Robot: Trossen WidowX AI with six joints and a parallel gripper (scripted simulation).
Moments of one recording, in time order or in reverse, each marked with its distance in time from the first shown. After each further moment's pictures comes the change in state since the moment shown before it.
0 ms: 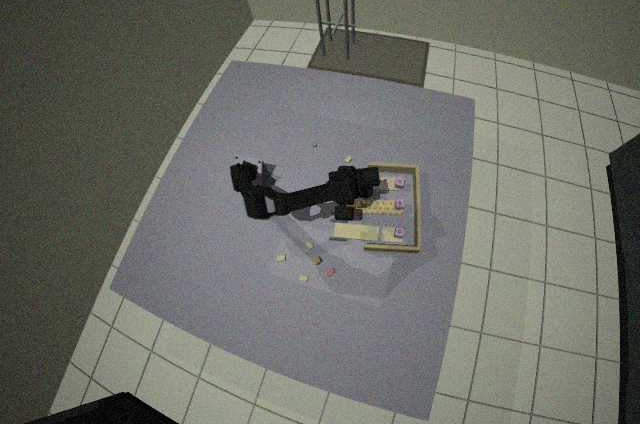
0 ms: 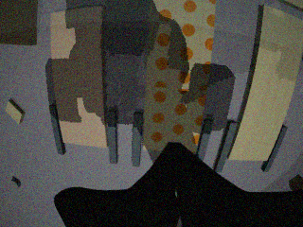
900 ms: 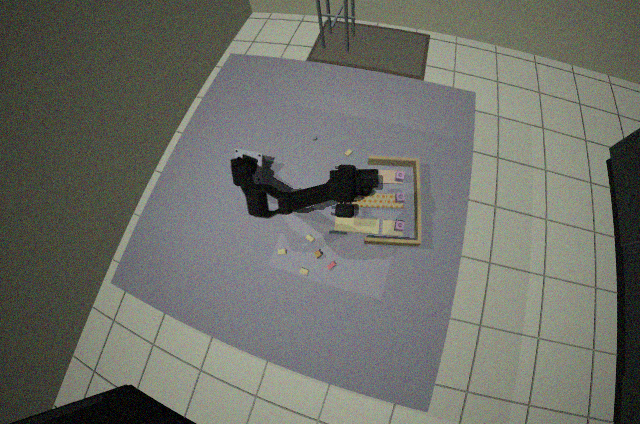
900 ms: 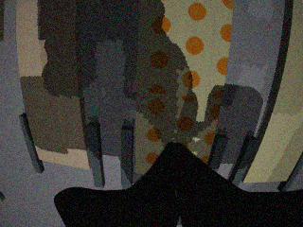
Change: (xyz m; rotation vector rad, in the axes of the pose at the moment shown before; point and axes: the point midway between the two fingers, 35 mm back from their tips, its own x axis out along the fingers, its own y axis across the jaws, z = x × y) arm 0.038 -0.003 -0.002 0.000 0.002 -0.004
